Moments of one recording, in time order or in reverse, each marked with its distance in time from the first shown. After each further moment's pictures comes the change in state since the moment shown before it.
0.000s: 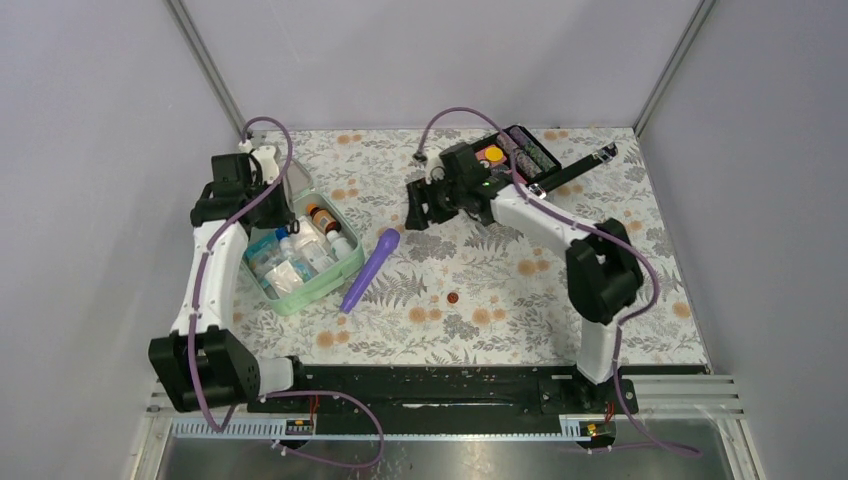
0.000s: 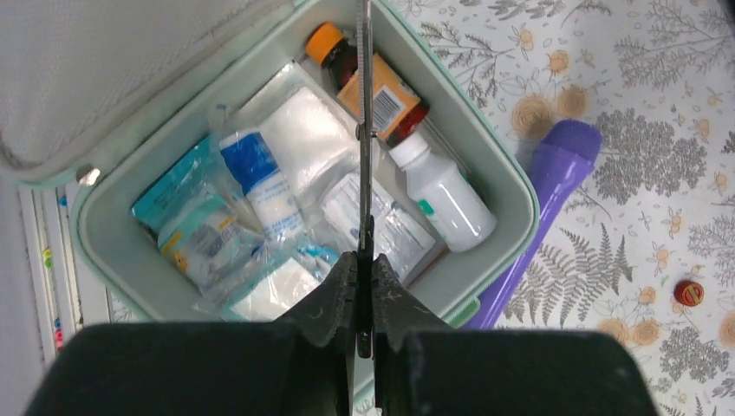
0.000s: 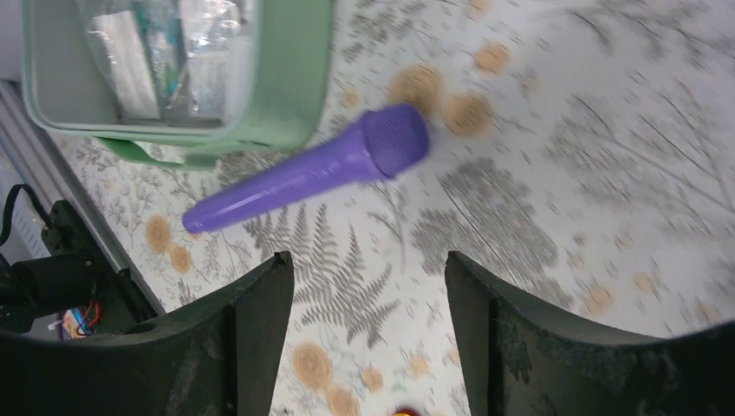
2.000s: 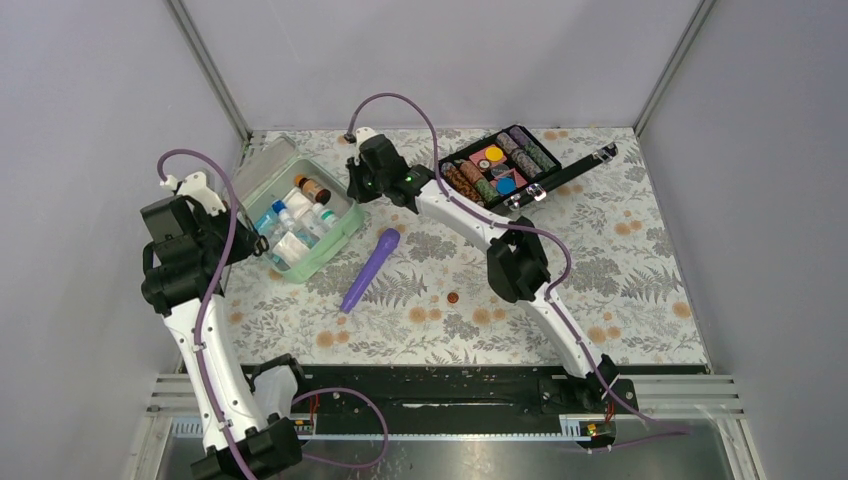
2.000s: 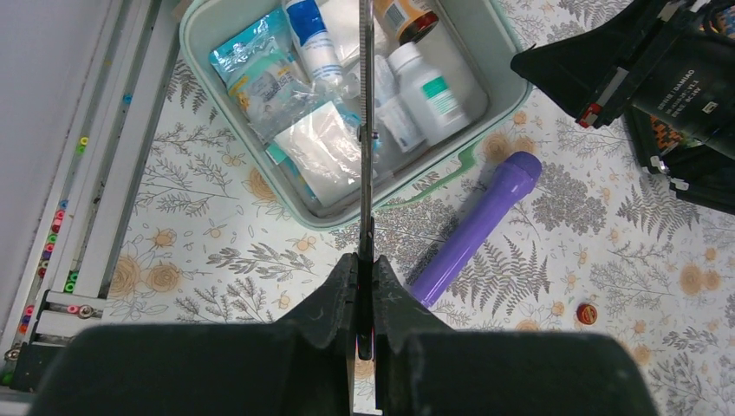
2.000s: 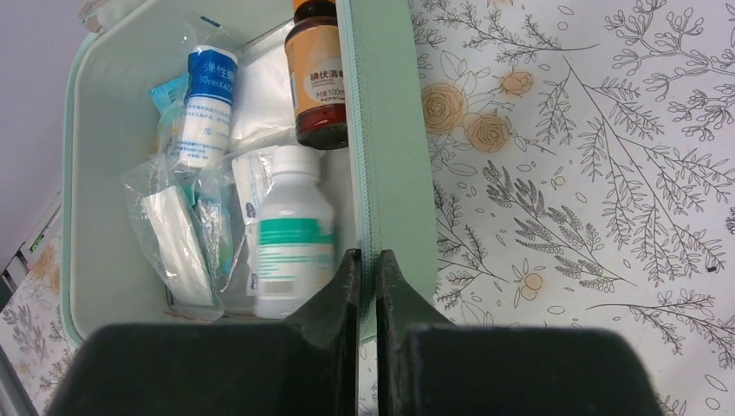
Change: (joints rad) left arm 0.300 -0.430 -0.003 -0.250 0.105 -0.122; right arm 0.197 0.640 0.889 -0.008 0.297 0.092
